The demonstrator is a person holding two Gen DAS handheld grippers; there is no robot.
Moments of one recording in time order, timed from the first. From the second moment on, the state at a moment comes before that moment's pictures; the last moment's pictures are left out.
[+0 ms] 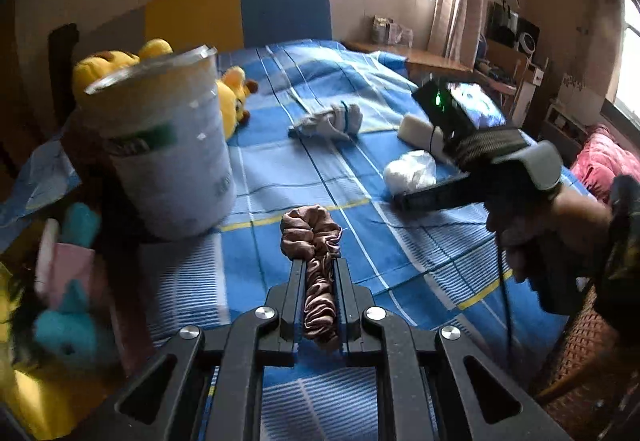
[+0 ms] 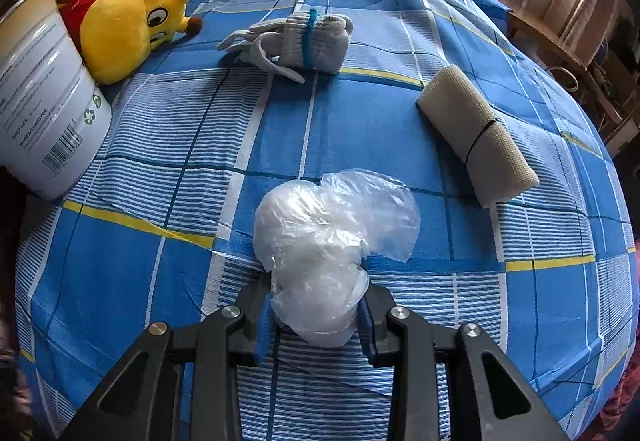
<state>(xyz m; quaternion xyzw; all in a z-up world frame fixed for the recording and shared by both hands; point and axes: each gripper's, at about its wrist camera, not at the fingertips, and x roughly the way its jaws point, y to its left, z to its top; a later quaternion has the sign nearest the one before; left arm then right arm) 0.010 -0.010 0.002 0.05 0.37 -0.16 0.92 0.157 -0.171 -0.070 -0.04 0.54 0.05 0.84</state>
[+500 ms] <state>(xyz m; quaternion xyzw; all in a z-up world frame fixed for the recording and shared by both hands) -0.012 0.053 0.038 0.01 0.35 -0.10 0.93 0.155 -0.169 -0.069 -0.05 0.53 0.05 0.85</state>
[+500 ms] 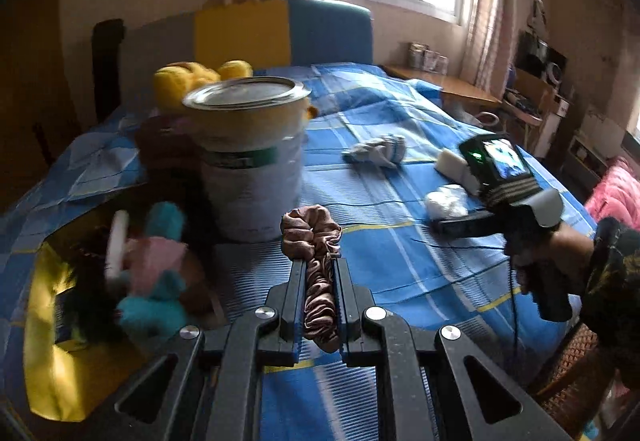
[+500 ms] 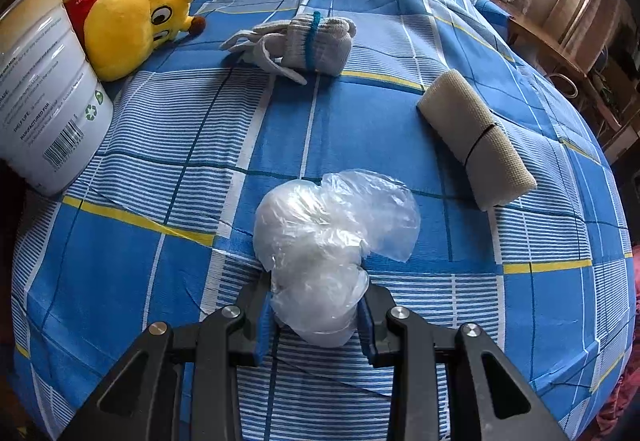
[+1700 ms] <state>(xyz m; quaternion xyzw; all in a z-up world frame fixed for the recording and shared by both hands) -0.044 0.283 -0.028 -0.12 0.43 0.15 0.88 0.163 -0.174 -0.065 -0.02 0.55 0.02 0.84</state>
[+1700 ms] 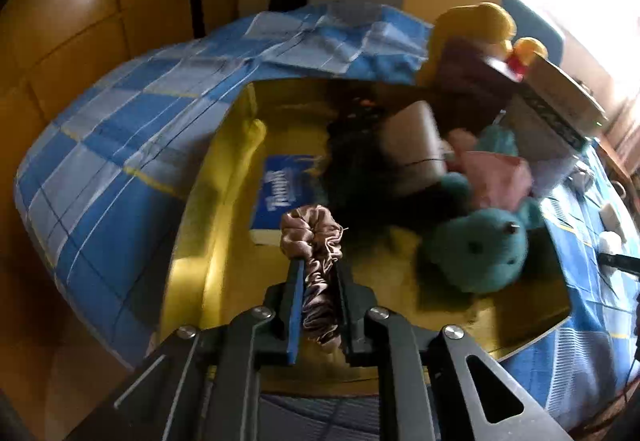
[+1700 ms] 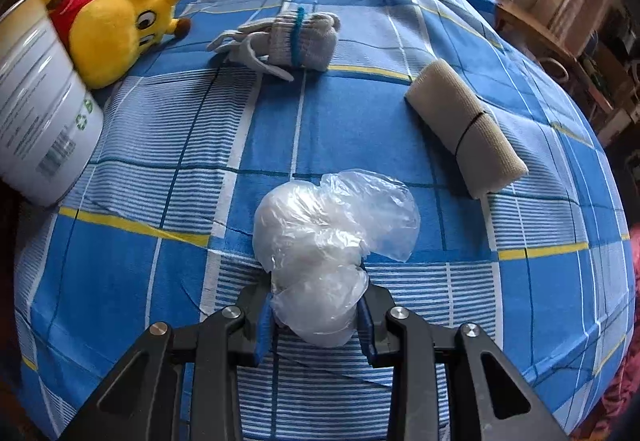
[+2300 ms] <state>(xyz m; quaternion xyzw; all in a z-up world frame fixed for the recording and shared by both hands) -0.043 0.303 -0.036 -0.13 0.43 0.15 0.88 0.308 -0.040 0.104 0.10 0.44 0.07 0.89</state>
